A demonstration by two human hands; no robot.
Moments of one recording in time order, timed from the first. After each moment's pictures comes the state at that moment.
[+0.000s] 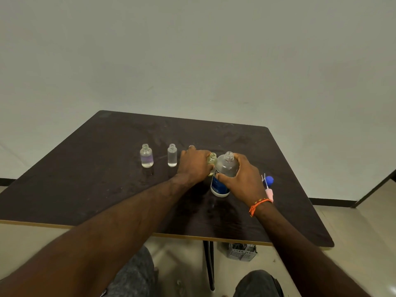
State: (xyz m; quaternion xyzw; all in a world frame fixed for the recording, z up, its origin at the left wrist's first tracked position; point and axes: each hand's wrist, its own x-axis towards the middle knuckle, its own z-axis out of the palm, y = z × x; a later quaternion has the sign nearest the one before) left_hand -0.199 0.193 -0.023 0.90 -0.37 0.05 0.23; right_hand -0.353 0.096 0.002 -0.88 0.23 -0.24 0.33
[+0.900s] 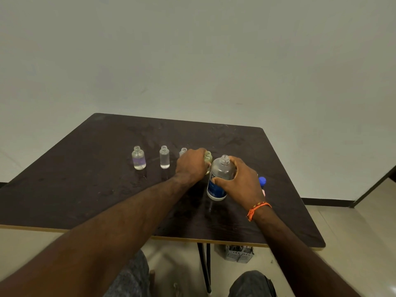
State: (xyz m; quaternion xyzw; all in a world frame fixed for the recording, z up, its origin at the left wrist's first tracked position) left_hand -0.207 0.170 -0.019 0.91 -0.33 0.05 0.25; right_hand -0.364 0.080 0.001 -0.88 0.23 -0.23 0.33
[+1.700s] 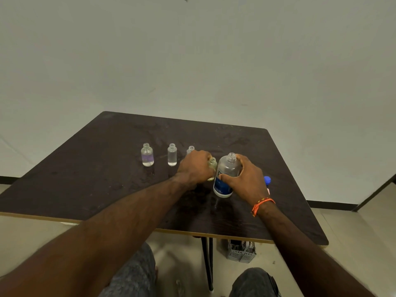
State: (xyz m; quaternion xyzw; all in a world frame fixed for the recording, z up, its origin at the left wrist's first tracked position) left_hand -0.219 0.197 -0.009 0.89 -0.35 -0.03 0.28; right_hand -0.366 0.086 0.005 -0.89 0.23 -0.23 0.33
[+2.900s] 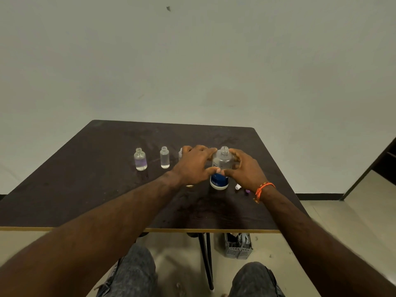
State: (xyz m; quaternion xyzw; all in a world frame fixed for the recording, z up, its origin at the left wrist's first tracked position) left_hand -0.236 0.212 0.011 0.81 -0.54 0.06 0.22; right_hand -0.378 0.064 0.021 -0.88 0.22 -0.19 0.38
